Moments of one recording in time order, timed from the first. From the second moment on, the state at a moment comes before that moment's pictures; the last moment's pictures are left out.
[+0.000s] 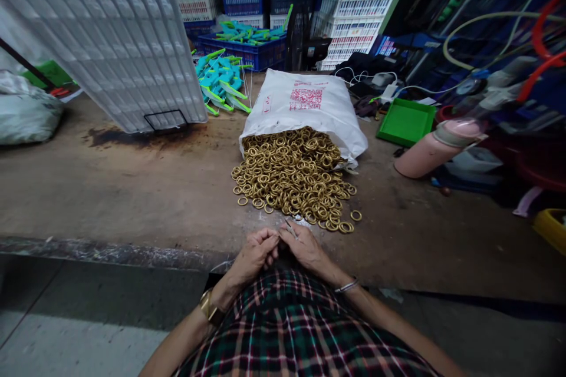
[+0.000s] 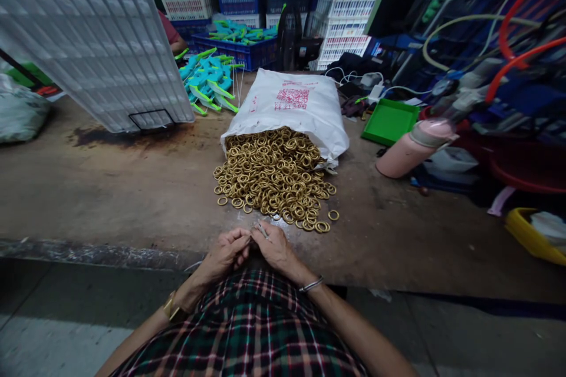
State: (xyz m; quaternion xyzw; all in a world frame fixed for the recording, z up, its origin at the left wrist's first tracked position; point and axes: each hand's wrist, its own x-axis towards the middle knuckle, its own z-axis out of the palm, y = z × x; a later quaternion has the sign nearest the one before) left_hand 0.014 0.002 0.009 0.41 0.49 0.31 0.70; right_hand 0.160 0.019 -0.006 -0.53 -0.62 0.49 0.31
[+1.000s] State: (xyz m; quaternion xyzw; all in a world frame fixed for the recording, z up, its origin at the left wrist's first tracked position) left_hand 0.014 -0.001 0.008 0.44 0.52 0.33 0.65; right_hand 0.165 0.013 -0.019 -0.51 -0.81 0.28 0.13
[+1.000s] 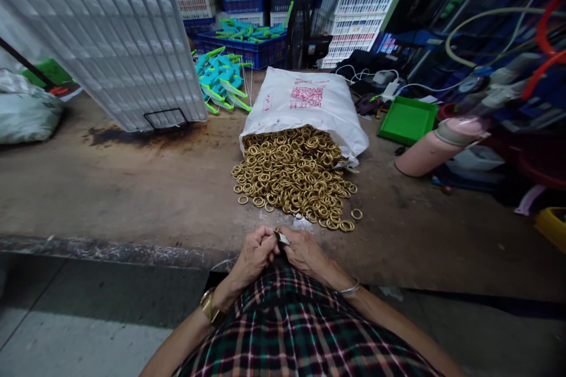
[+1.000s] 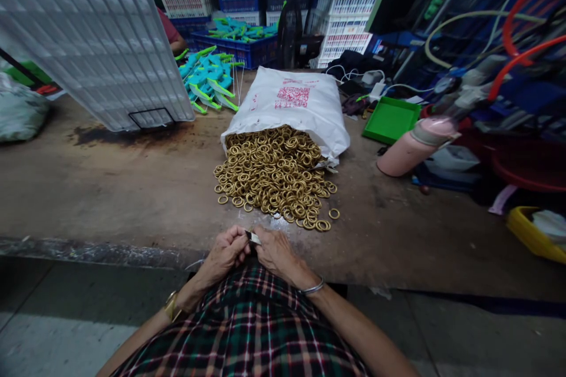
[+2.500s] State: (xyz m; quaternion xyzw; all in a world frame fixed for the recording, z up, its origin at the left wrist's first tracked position) left_hand -0.015 0.000 -0.011 0.13 0.39 0.50 0.76; right_hand 0.148 0.051 -0.015 -0.56 -0.72 0.35 0.23
